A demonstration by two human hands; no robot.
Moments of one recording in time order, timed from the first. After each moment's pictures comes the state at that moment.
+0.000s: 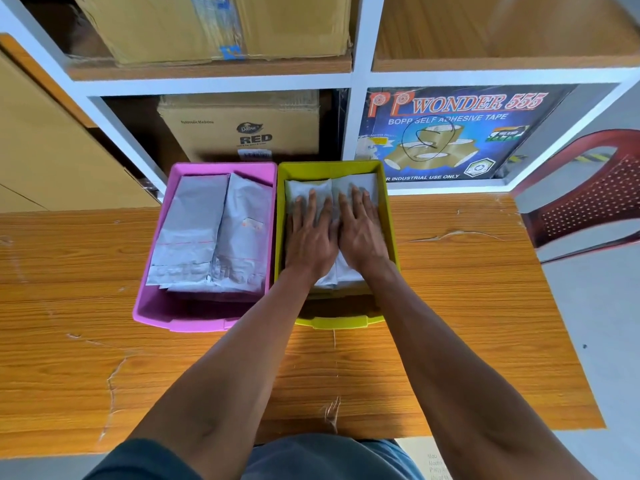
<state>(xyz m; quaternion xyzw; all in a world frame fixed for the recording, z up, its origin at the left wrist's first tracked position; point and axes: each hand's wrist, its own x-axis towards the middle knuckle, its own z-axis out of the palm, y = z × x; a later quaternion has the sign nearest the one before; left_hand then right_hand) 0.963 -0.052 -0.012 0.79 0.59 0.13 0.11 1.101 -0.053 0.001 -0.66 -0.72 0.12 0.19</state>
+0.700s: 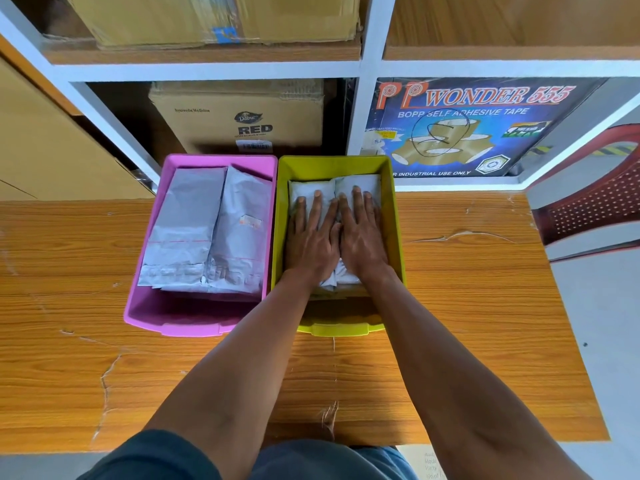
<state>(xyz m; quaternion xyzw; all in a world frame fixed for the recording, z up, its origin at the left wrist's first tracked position) 0.967 -0.050 -0.037 0.79 0.61 0.09 0.08 1.102 -0.047 -0.032 -0.66 -0.73 0.11 0.16</state>
